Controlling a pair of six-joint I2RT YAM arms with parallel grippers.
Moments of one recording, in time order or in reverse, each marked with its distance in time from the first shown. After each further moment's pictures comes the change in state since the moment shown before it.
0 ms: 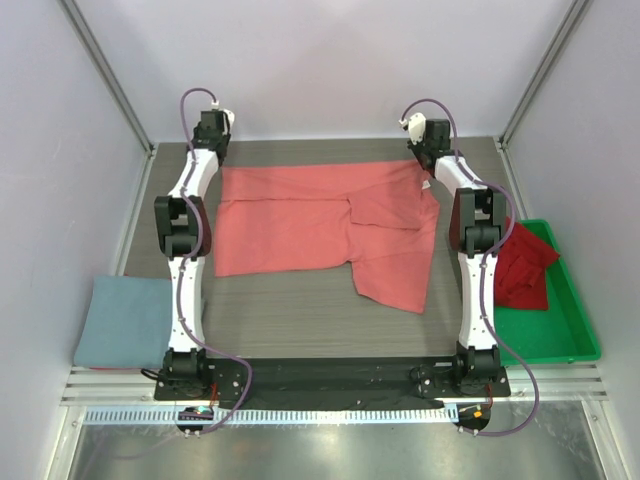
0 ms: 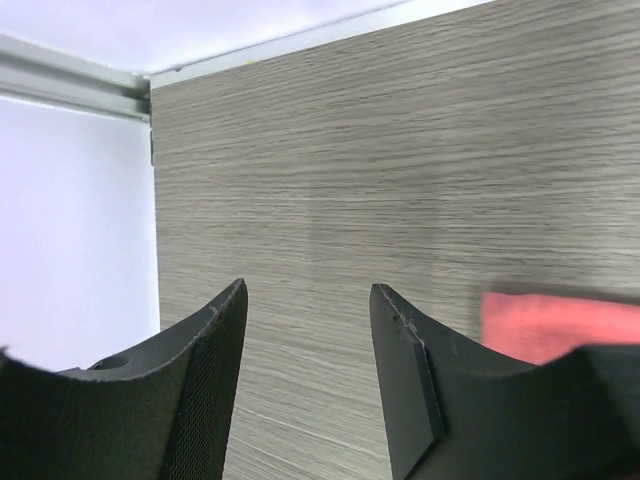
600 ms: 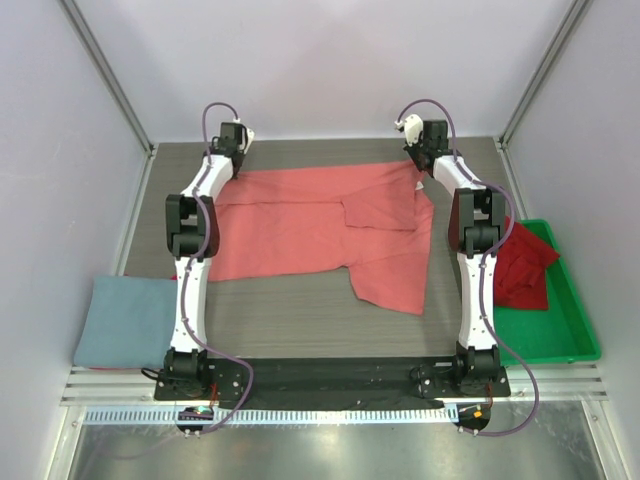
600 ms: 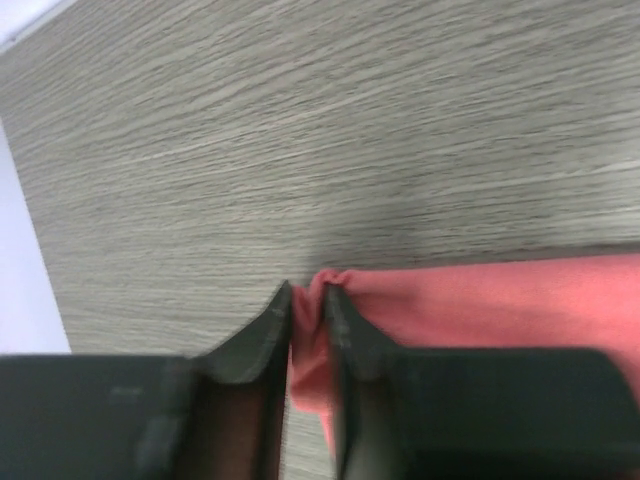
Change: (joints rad) left arm -0.062 0.005 -0.087 -0.076 0.049 -0.006; right arm 0.006 -0.003 0.002 -0.035 -0.086 0.008
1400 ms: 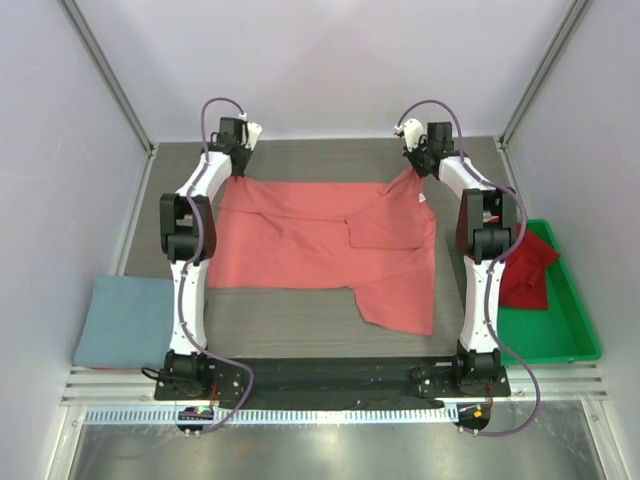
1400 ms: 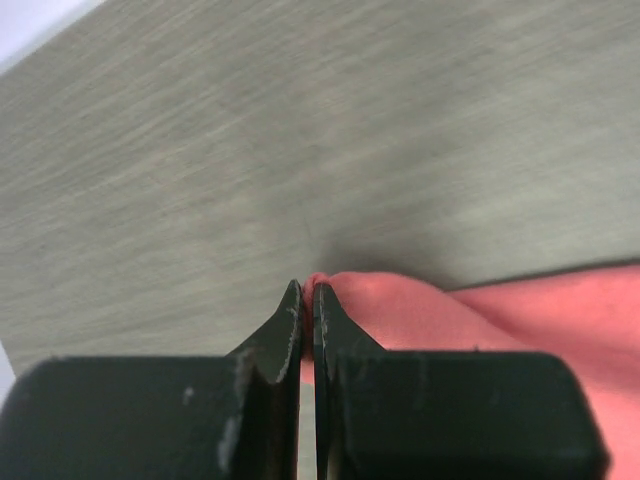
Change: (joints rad) left arm -0.021 -0.168 -0.163 0.001 0.231 -0.010; right arm 0.003 -0.196 -0.228 -0.039 -0.150 -0.024
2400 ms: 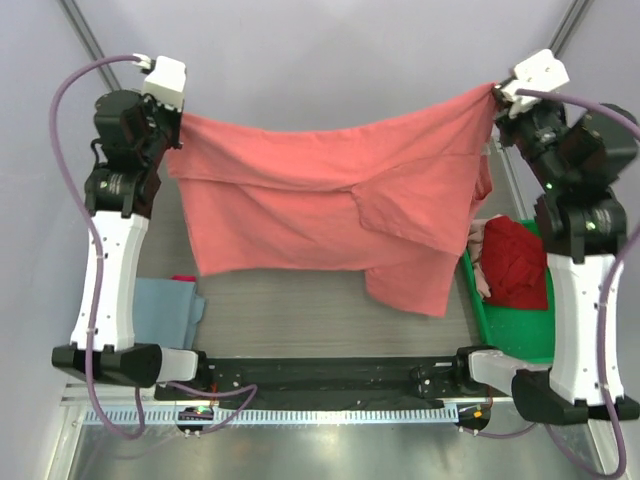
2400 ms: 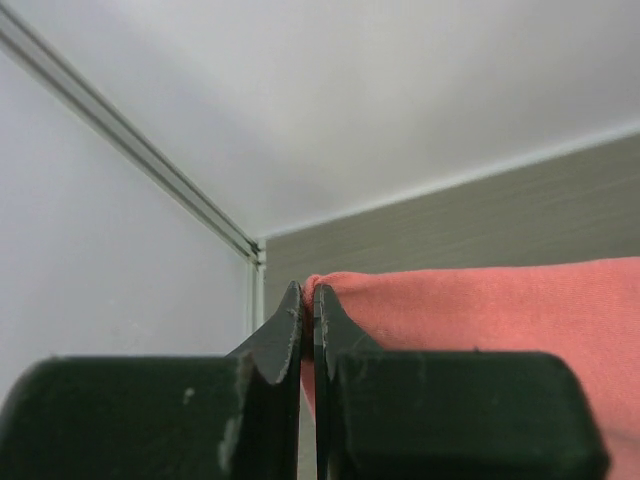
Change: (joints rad) left arm 0.031 -1.101 -0.317 -0.033 0.059 -0.021; right arm 0.007 -1.151 -0.021 -0.251 -0.074 0.094
